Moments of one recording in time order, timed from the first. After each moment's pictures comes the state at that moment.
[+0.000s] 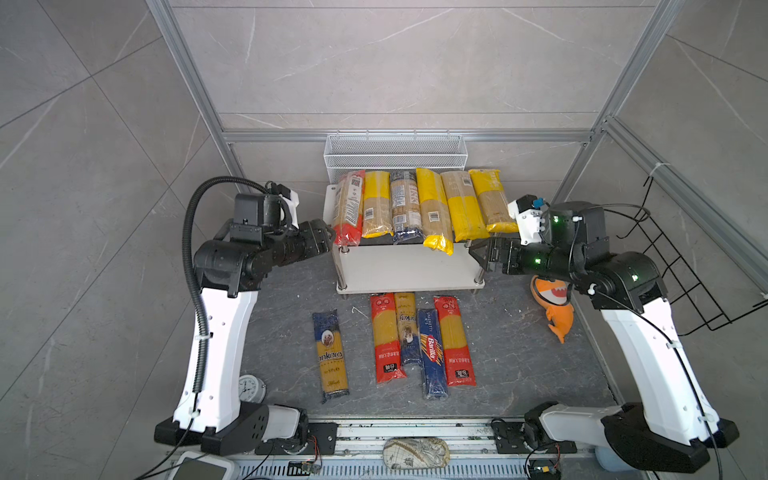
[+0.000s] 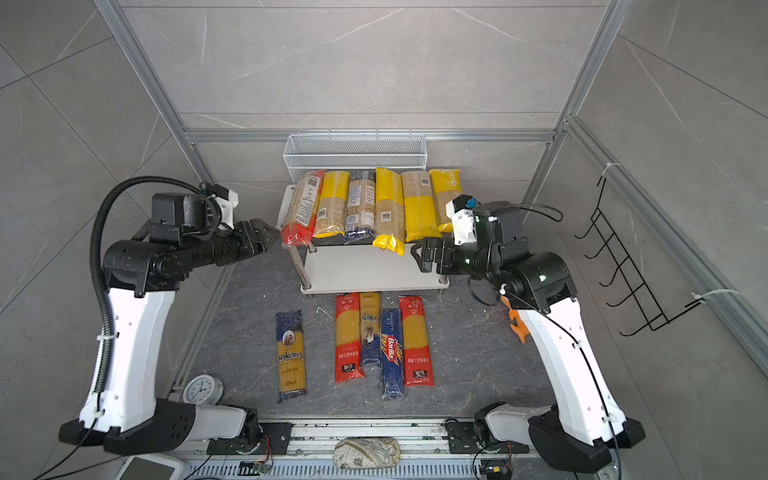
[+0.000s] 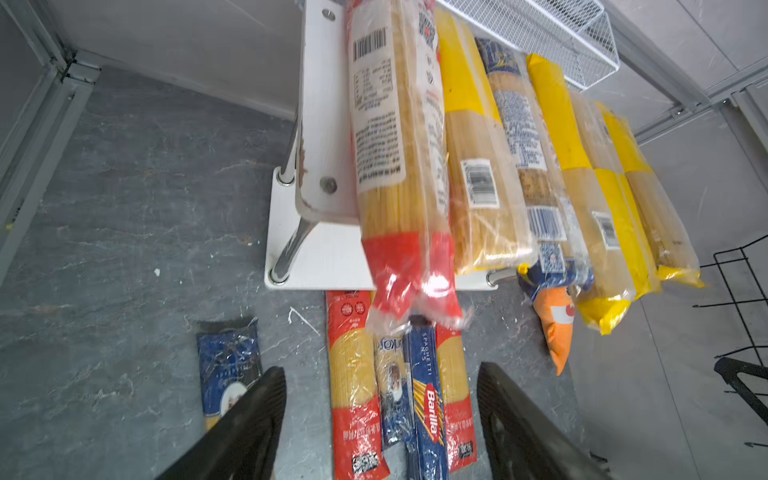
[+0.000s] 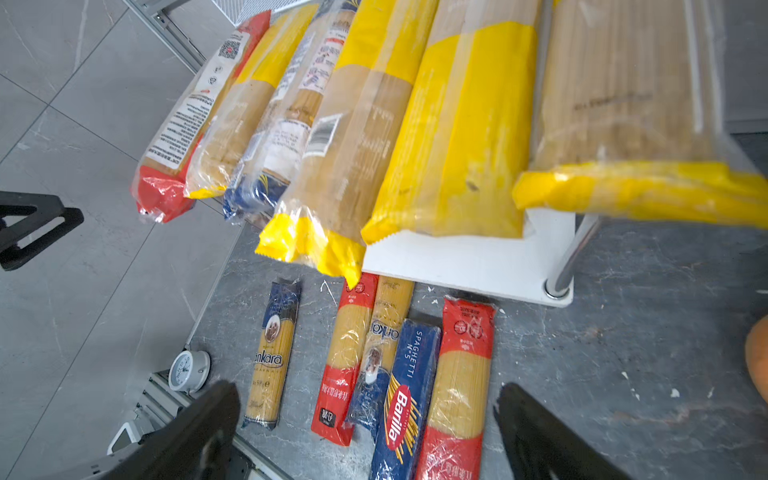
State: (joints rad) left arm -0.22 1.31 1.93 -1.26 0.19 -0.43; right arm 0.40 1.25 1.80 -1.16 -0.19 0.34
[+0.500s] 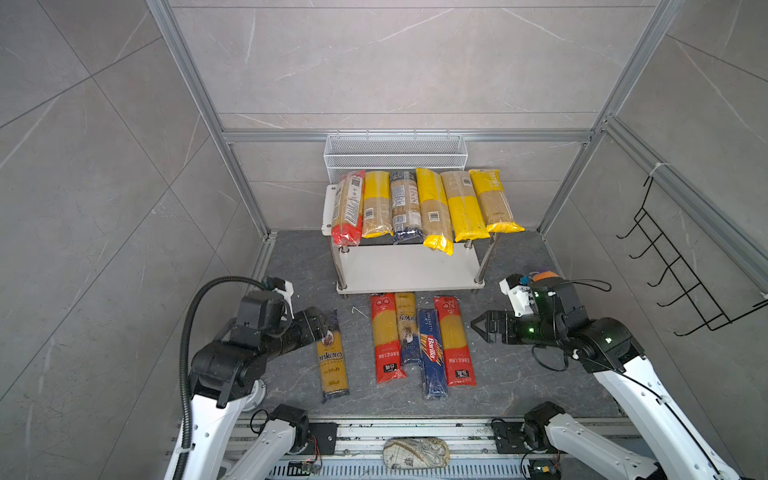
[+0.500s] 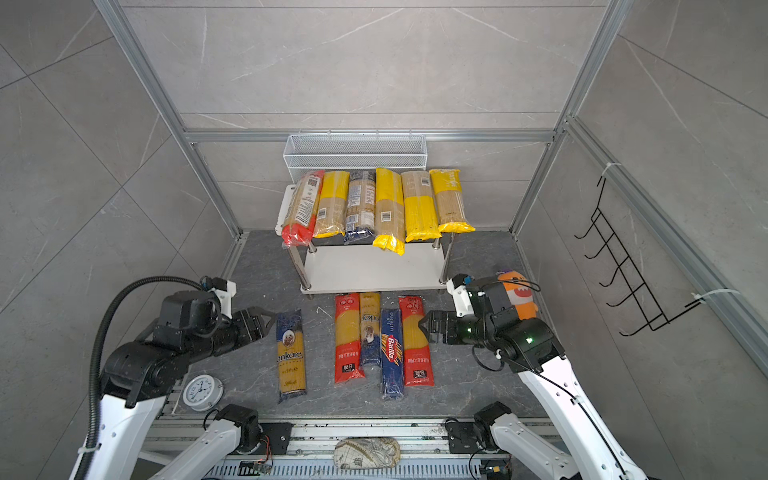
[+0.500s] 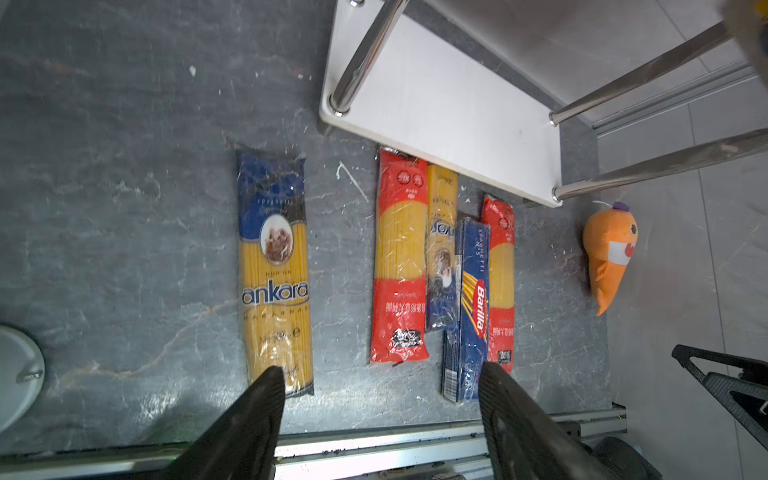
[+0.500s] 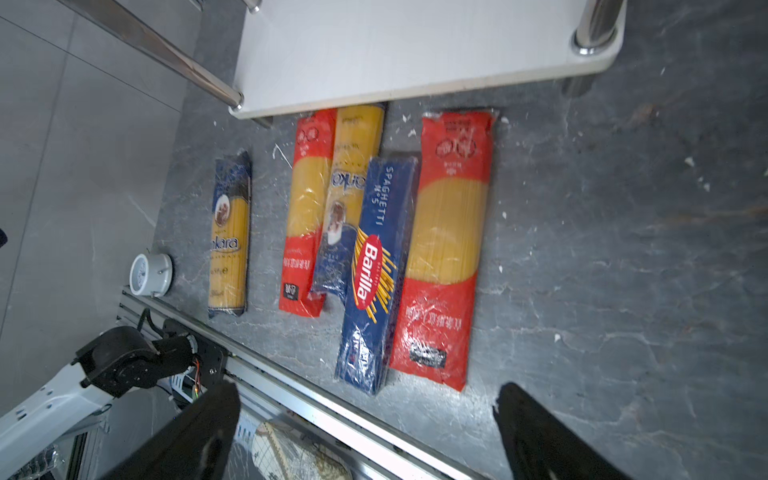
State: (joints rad) left arm -0.29 0.73 1.16 -1.24 0.14 -0.63; right arm 0.43 0.87 1.09 -1.09 -0.26 0.44
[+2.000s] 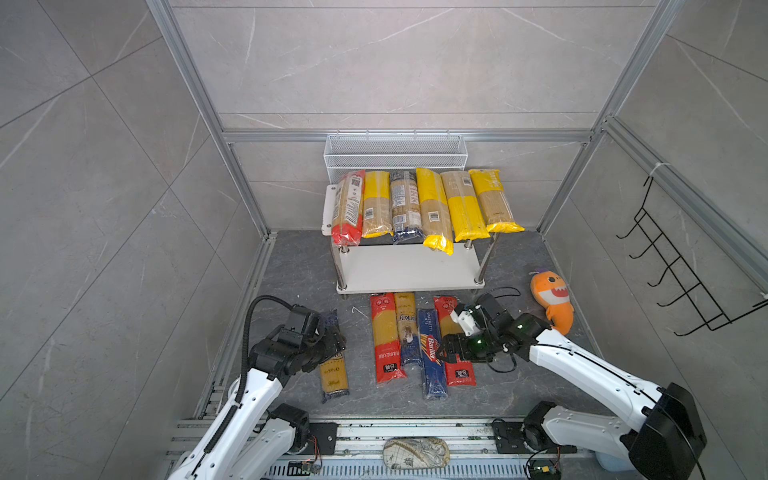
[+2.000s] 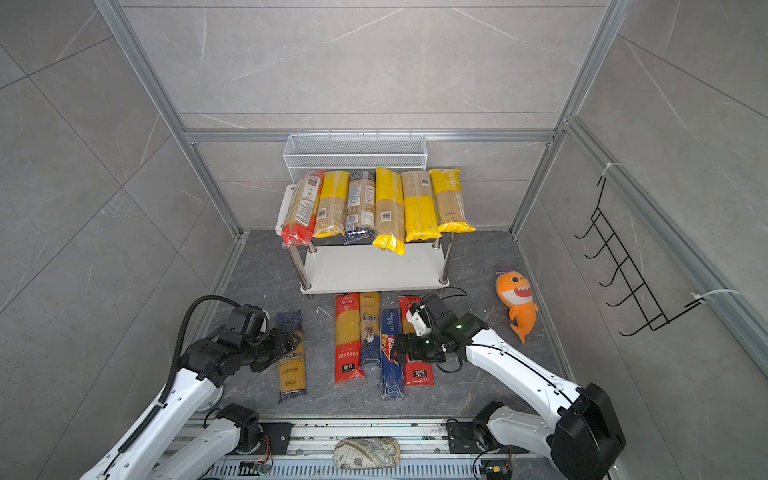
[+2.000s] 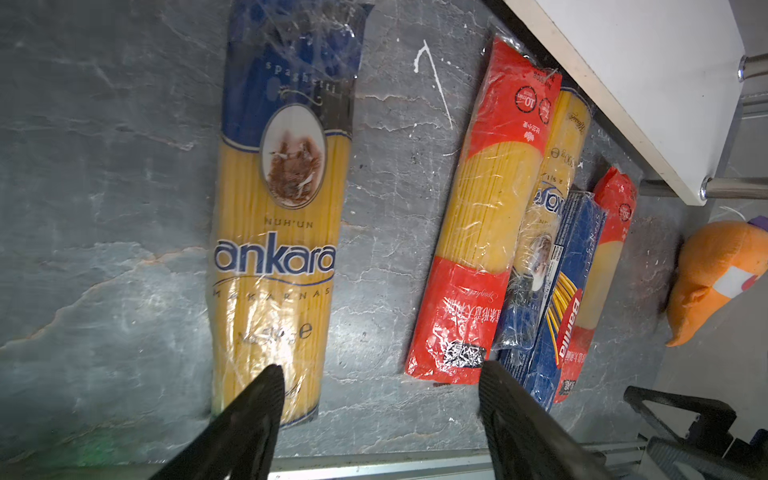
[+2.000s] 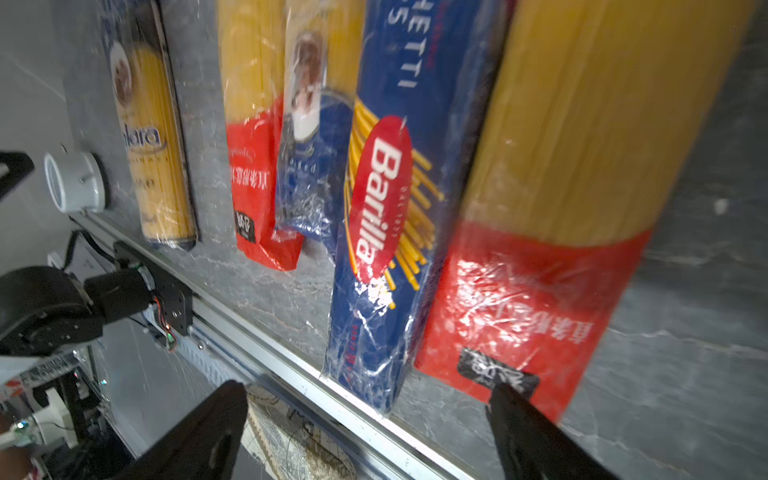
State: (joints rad) left arm -0.39 0.83 0.72 -0.91 0.13 -0.82; right arm 0.68 1.19 0.83 -0.78 -0.36 0.54
